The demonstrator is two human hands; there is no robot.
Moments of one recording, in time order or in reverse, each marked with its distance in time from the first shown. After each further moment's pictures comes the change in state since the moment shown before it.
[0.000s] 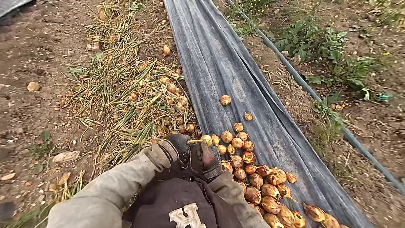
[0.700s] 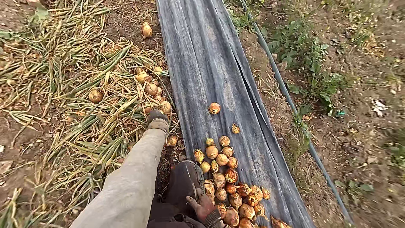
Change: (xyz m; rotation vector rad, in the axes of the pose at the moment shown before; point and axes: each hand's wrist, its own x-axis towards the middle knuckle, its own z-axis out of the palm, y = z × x) left_hand 0.324 -0.096 -0.034 -0.535 0.253 -0.715; right_hand 0.027 0.038 -0.072 -0.704 -0.162 0.217
